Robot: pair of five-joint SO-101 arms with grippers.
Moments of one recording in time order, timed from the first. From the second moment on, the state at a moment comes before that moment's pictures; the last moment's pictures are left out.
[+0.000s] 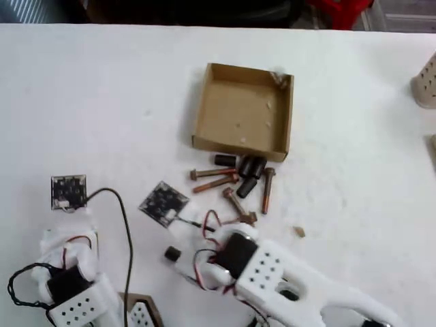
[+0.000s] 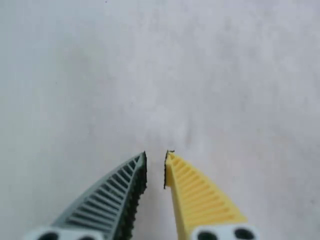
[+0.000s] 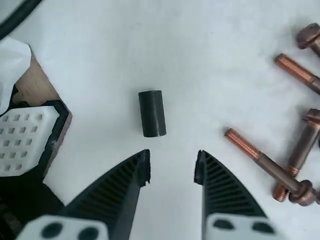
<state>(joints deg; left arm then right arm) -36.8 -104.0 97.0 68.0 -17.6 -61.3 -42.9 52.7 68.6 -1.5</state>
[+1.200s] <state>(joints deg) -36.8 -104.0 97.0 68.0 -17.6 -65.5 1.0 42.7 51.5 -1.9</state>
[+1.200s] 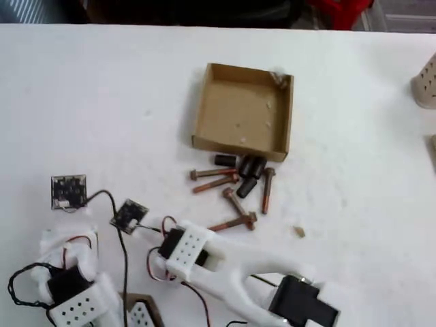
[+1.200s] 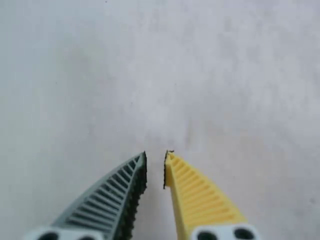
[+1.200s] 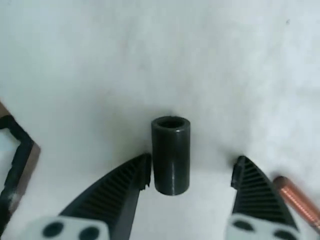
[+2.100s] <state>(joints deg) -36.8 -104.0 97.0 68.0 -17.6 -45.7 -11.6 40.6 65.1 -1.8</state>
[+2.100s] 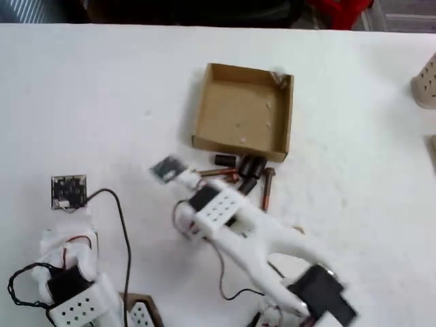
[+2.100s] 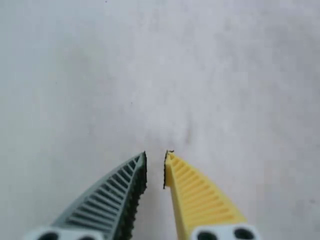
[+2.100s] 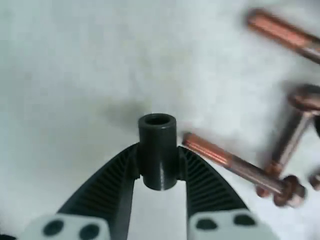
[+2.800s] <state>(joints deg) -33.6 -104.0 94.4 68.0 -17.6 16.4 -49.5 69.6 59.3 15.8</state>
